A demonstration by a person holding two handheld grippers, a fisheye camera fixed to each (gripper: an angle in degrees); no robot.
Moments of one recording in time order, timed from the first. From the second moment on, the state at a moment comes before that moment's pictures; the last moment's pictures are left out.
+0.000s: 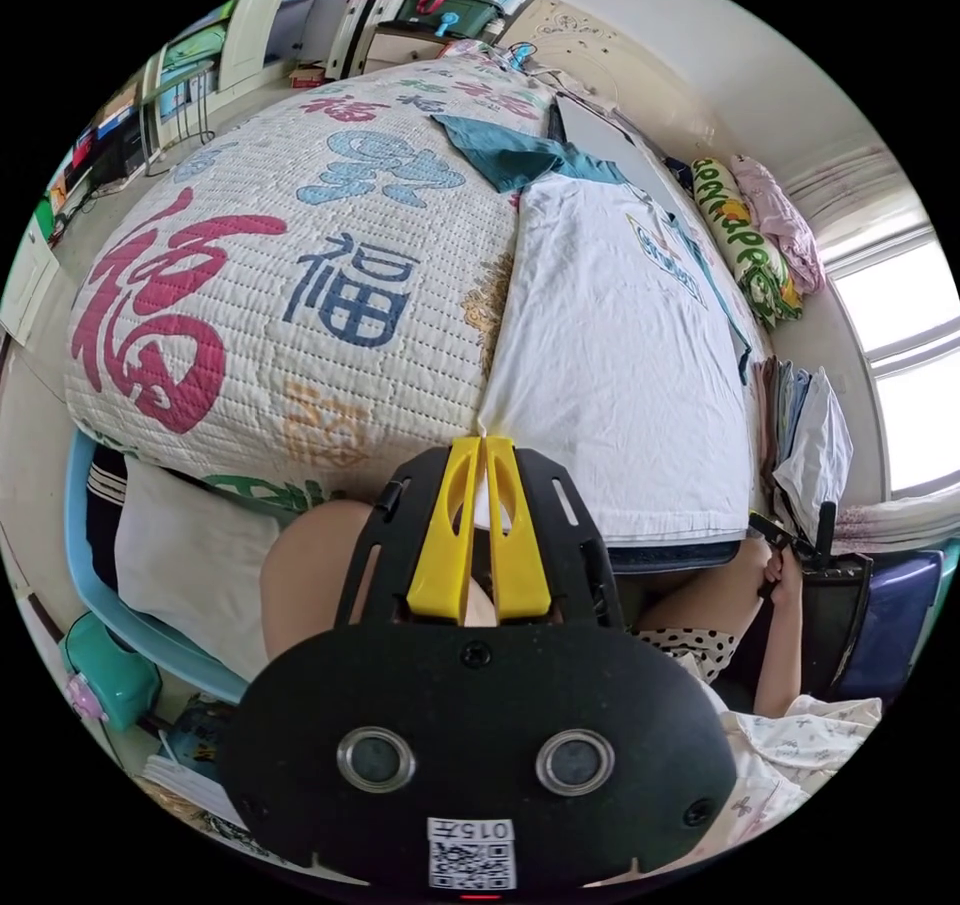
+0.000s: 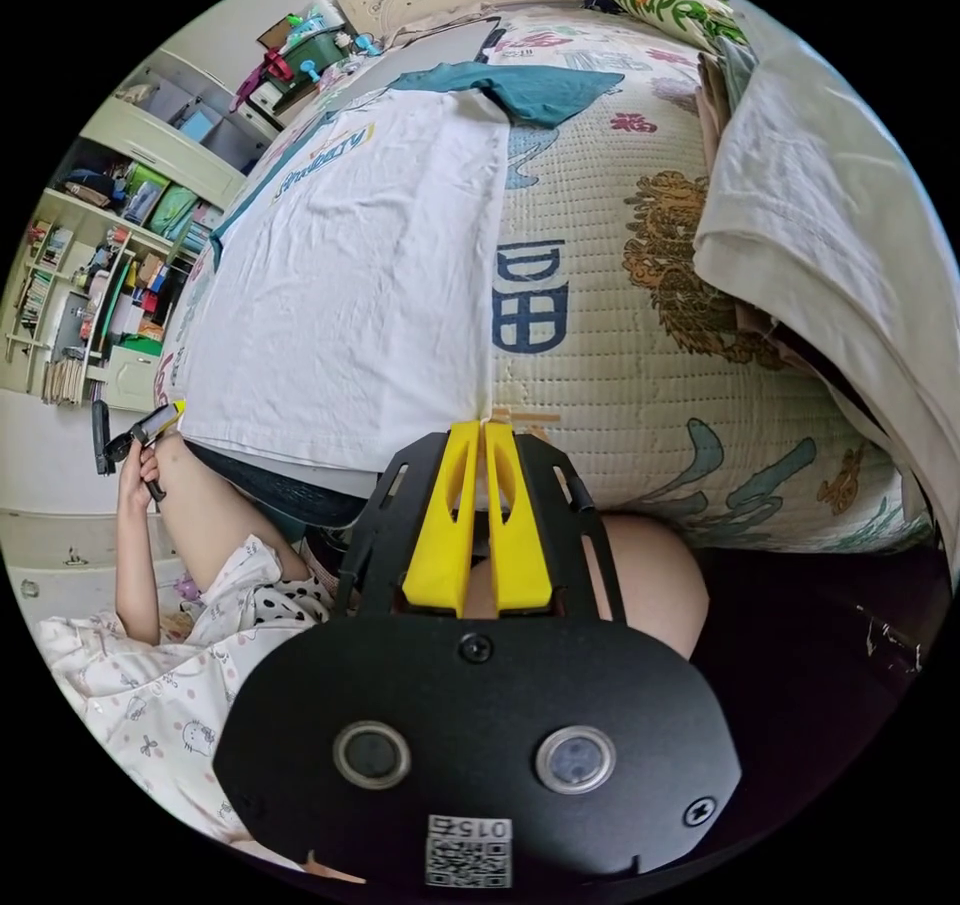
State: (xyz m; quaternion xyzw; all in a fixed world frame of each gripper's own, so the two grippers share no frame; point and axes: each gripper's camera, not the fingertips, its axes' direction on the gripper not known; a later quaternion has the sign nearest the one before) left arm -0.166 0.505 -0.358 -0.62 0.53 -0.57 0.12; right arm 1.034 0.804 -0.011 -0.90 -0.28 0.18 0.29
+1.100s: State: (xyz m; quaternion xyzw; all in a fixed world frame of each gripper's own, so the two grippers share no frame) left arm -0.201 0.451 -0.331 -0.65 0.55 -0.47 0.23; right arm 0.965 0.761 -0.011 -0.89 -0.30 -0.01 0.34
